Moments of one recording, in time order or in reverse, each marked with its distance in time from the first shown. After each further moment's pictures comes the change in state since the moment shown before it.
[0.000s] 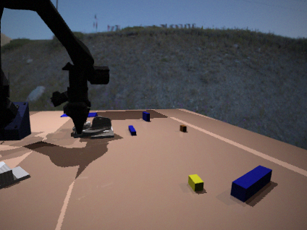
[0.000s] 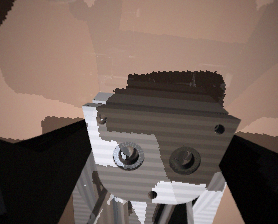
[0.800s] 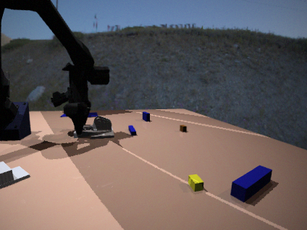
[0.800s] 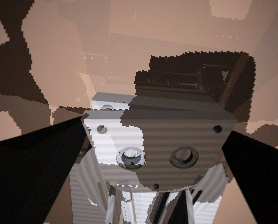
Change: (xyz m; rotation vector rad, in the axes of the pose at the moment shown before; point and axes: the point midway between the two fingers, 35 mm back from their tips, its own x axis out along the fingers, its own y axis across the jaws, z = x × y) arm 0.000 0.000 -0.001 0.003 0.003 -0.001
